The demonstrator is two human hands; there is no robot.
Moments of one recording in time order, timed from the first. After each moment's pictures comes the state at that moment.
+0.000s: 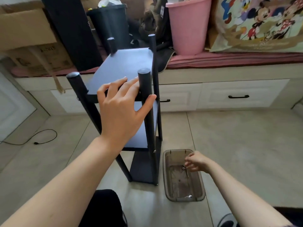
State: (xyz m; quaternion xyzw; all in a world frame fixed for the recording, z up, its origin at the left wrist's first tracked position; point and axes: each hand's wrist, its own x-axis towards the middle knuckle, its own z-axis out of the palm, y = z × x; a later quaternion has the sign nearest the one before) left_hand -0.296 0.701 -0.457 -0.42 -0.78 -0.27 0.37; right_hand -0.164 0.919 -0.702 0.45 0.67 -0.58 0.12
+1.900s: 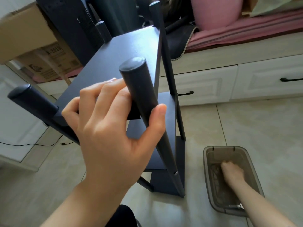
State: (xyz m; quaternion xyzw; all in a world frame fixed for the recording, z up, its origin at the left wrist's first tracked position) left_hand -0.279 0.726 -0.454 -0.40 -0.80 -0.29 0.34; right_hand -0.202 0.975 -0.839 0.36 0.91 -0.07 0.19
